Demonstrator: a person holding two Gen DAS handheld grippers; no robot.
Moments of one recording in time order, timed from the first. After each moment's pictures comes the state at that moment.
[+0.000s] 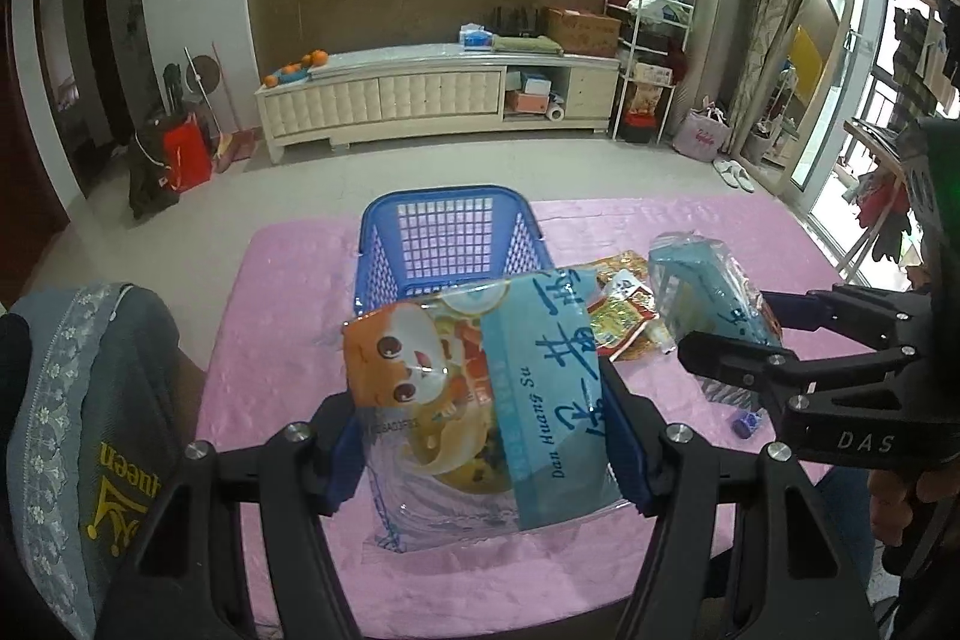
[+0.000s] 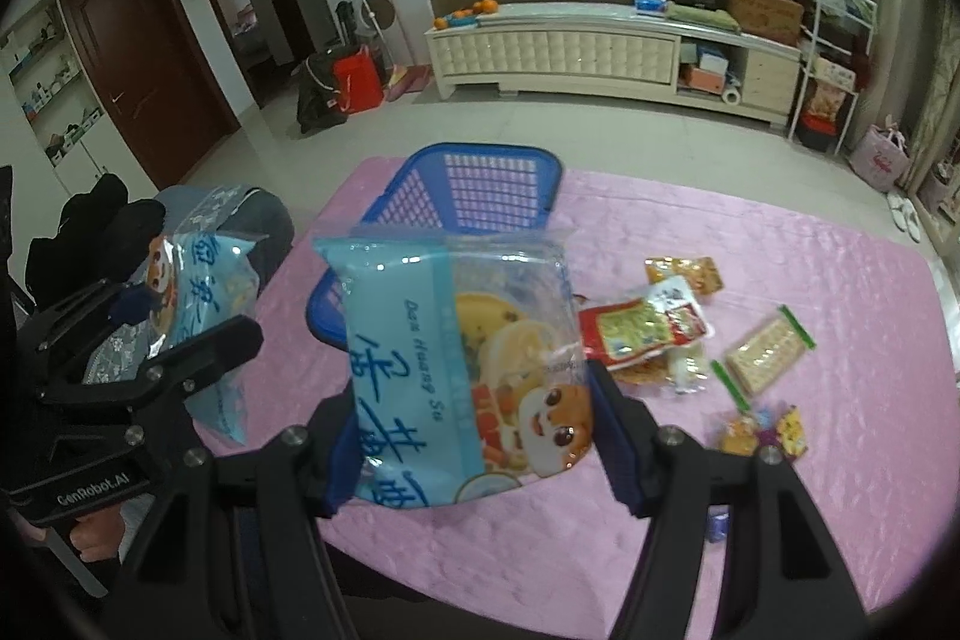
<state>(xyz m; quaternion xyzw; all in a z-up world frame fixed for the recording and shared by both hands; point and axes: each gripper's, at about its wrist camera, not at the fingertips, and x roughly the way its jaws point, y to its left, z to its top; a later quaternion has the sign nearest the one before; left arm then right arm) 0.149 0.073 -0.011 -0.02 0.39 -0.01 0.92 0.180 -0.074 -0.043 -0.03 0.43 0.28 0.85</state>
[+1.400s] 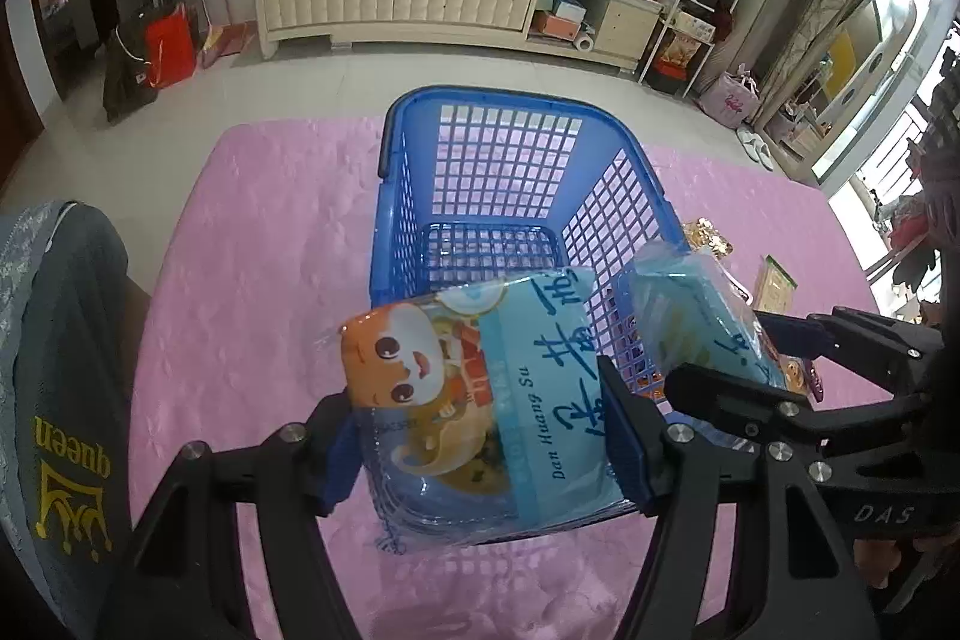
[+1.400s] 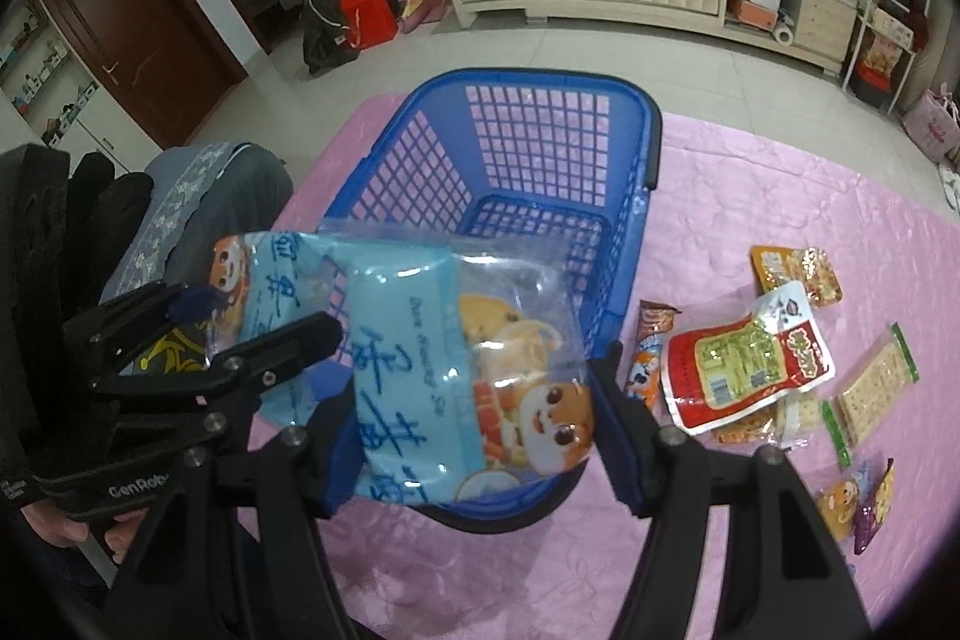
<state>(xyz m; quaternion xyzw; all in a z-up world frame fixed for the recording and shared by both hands) 0.252 0.137 -0.103 -0.09 0.48 -0.01 0.87 0.261 0.001 -0.111 -0.04 0.51 0.31 0.80</state>
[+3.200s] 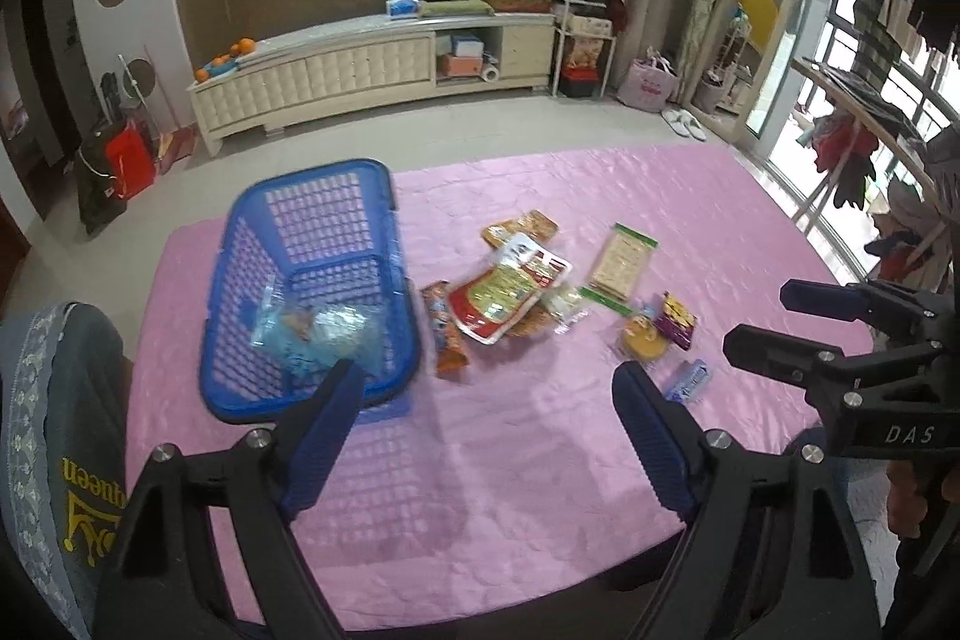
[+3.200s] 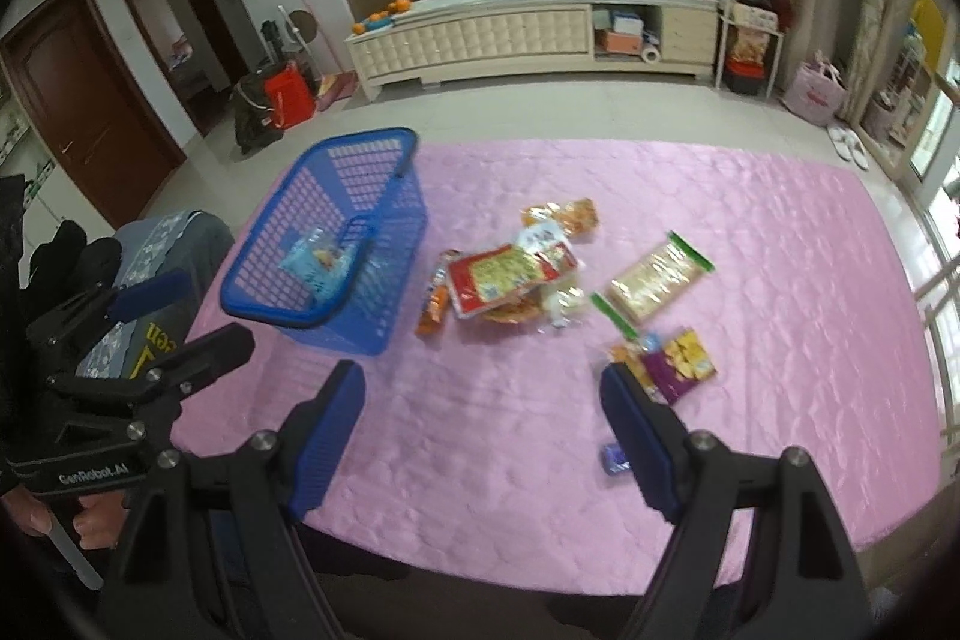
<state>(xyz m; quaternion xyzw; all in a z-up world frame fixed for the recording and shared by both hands) 0.172 -0.044 -0.027 0.00 0.43 -0.07 0.90 0.172 -0.211 -0.057 0.01 0.46 0.20 0.86</state>
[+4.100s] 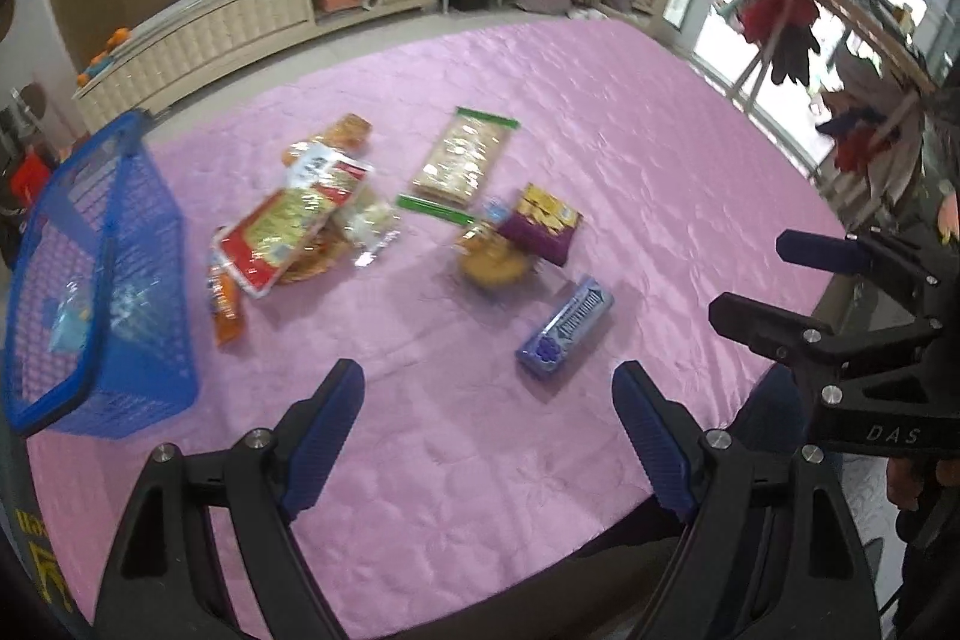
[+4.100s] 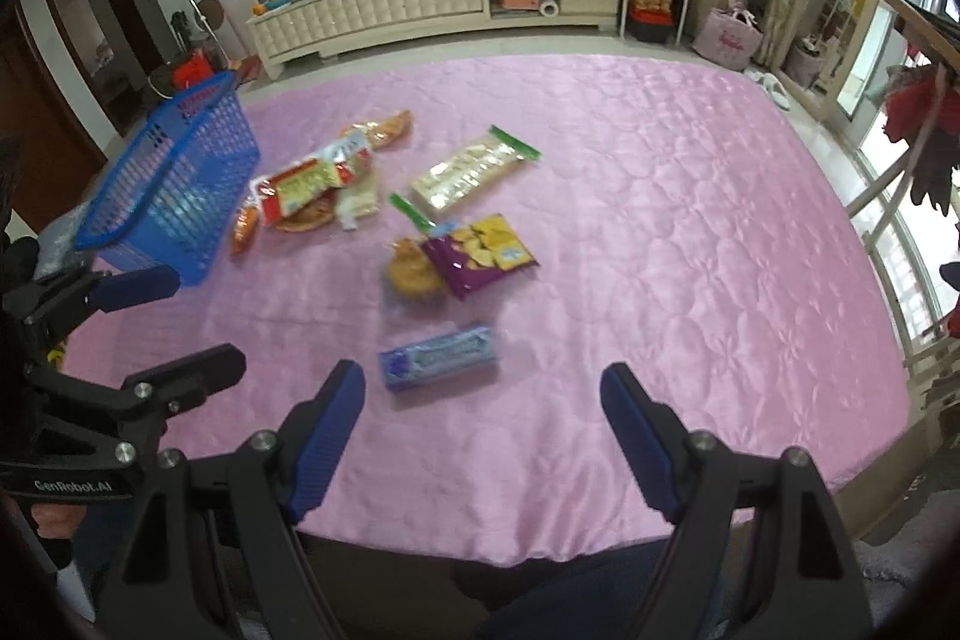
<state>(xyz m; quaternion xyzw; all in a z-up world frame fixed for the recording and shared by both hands) 0.202 -0.189 -0.131 0.06 0.50 -0.17 0.85 0.161 -0.332 -0.153 0.00 0.49 0.11 0.87</state>
